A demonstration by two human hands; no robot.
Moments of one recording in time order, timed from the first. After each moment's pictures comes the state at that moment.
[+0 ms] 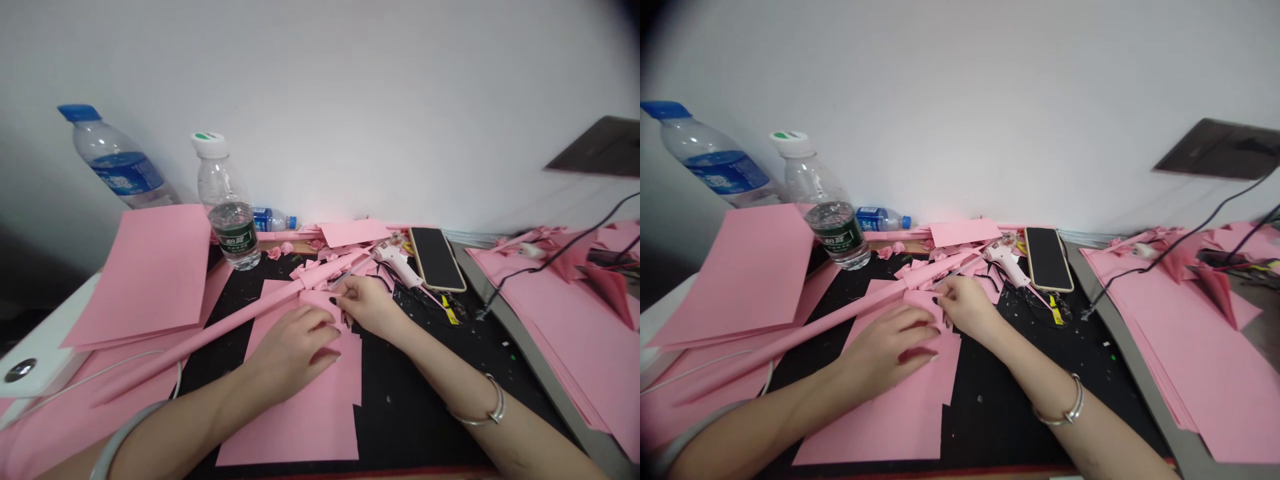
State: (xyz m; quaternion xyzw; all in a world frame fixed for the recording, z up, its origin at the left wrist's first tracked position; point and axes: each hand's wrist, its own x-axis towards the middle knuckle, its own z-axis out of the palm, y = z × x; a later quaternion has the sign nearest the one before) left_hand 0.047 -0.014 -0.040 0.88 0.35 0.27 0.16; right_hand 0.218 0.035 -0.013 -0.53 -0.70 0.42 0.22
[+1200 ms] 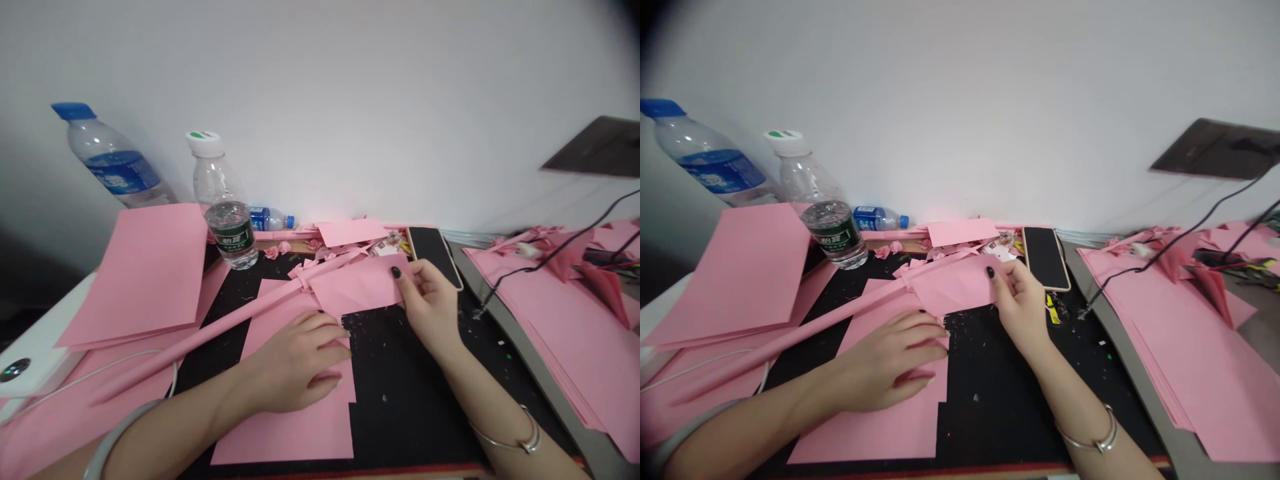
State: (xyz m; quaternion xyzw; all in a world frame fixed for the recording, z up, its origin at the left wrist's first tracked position) left_hand 0.051 -0.017 -0.023 0.93 0.24 0.22 0.19; right_hand 0.275 0.017 -0.003 -0.53 -0.64 0.23 0.51
